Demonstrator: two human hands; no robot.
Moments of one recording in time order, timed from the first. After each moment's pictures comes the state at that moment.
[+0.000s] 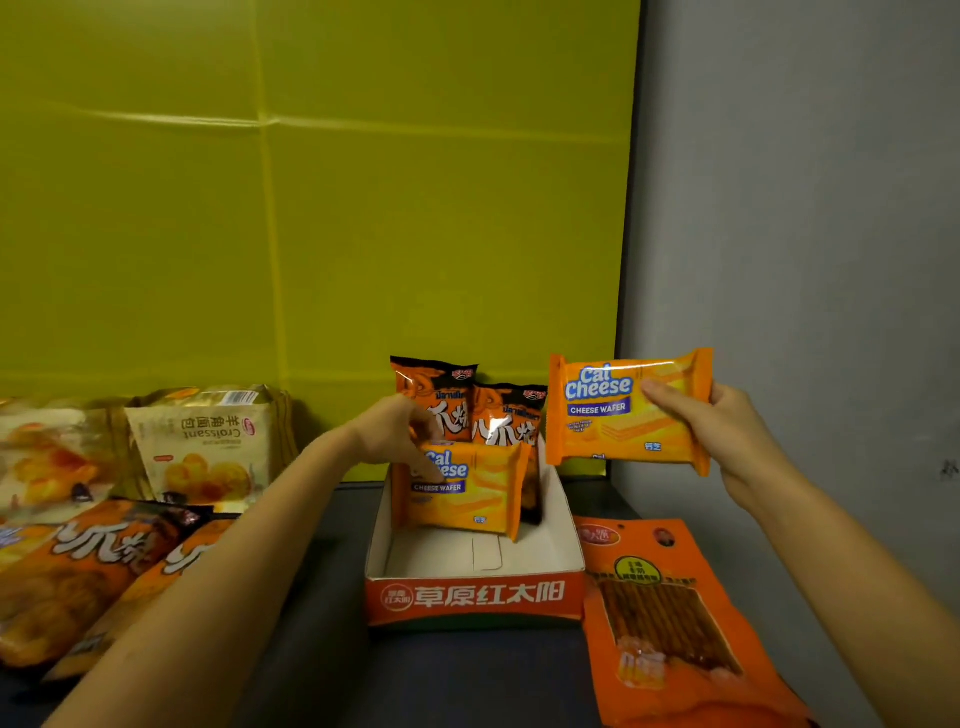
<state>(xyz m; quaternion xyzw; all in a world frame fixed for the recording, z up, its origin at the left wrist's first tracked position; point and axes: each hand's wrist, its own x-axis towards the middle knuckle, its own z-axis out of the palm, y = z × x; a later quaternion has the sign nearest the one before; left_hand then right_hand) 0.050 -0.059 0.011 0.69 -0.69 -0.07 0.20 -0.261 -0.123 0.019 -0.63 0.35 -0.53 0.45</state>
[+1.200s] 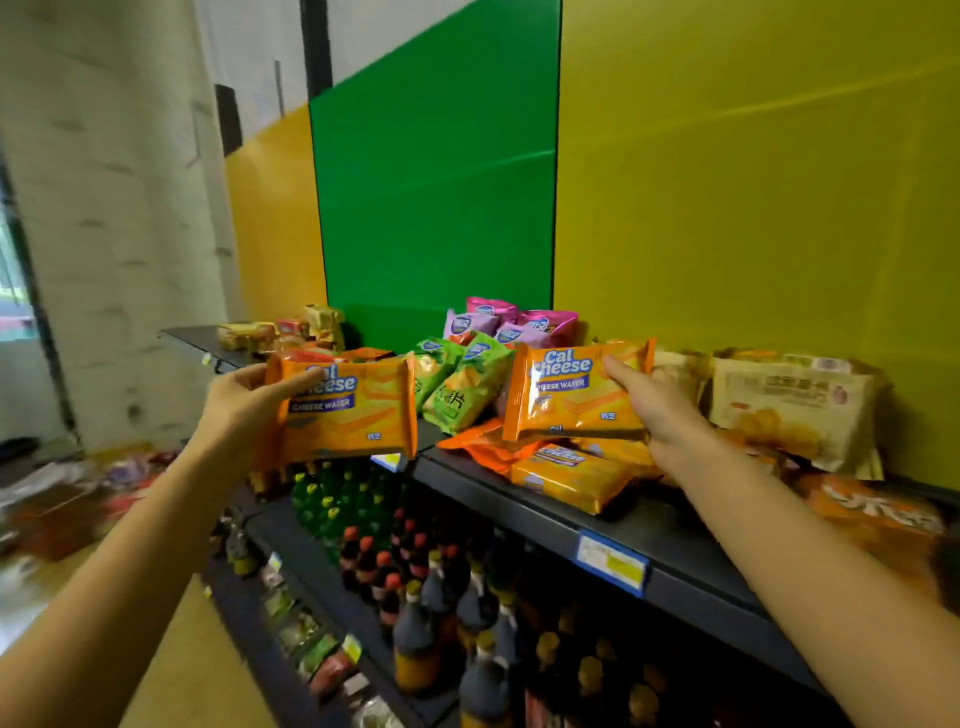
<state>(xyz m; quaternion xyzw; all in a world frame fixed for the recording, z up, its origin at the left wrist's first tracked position) 0.255 0.536 0.004 0.66 -0.09 0.09 0.74 0.184 0.204 -0.004 -0.65 0.14 -0.26 0.70</state>
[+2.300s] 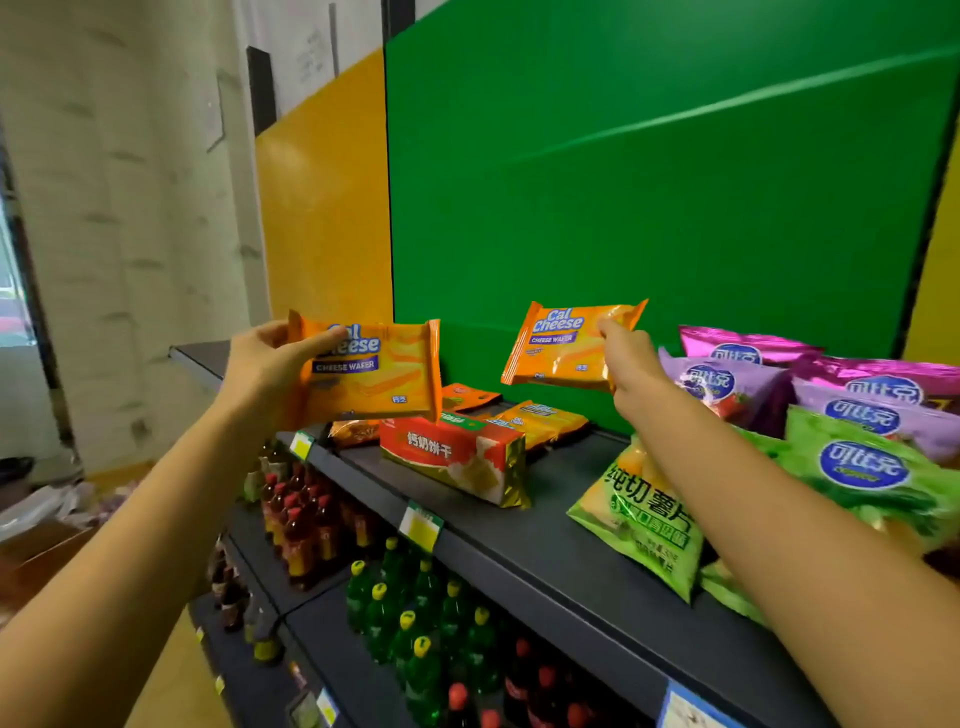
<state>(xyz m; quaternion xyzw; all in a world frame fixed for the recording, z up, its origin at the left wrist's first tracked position) 0.681 0.676 0.043 0.67 -0.11 0.14 0.72 0.655 0.379 0.044 -0.65 0.17 -0.32 0.67</state>
